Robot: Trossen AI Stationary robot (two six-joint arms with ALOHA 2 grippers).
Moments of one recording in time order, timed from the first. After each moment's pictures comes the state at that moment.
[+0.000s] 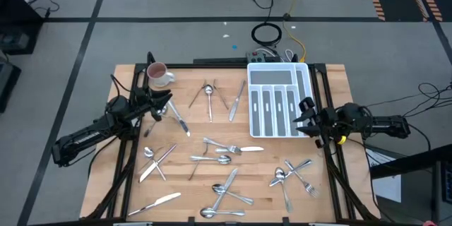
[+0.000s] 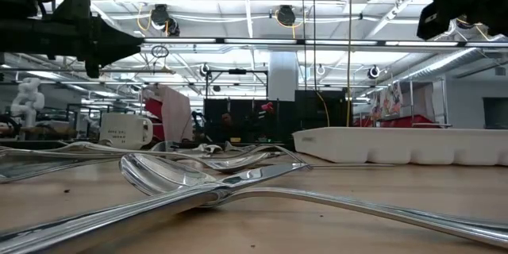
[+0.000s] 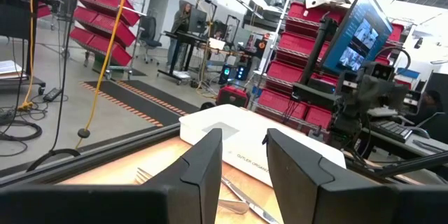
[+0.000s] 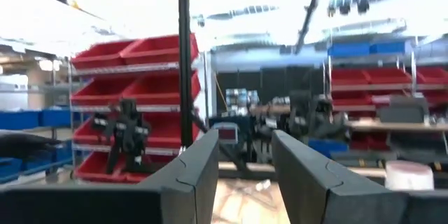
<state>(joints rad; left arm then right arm) 0.50 0.00 0.00 0.11 0.05 -0.28 0.00 0.01 0.01 0.39 -0.24 0.15</state>
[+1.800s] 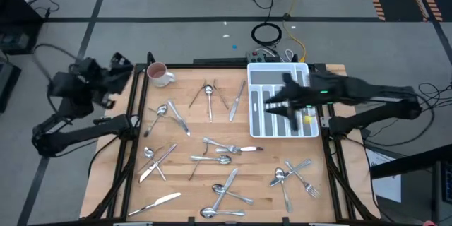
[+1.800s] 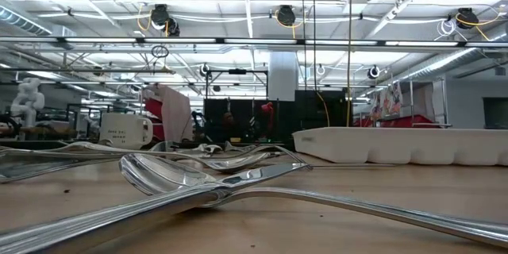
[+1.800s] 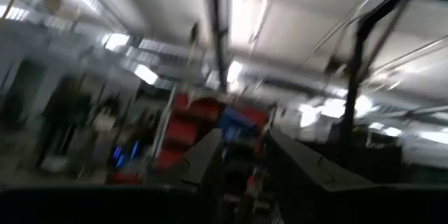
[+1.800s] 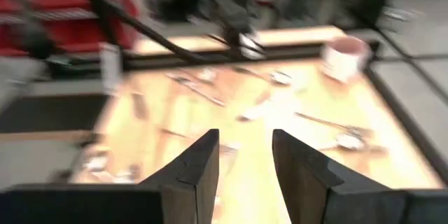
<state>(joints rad) 0.49 0.45 0.82 0.14 0.33 -0.43 -0.03 1.09 1.21 -0.53 -0.02 0.09</state>
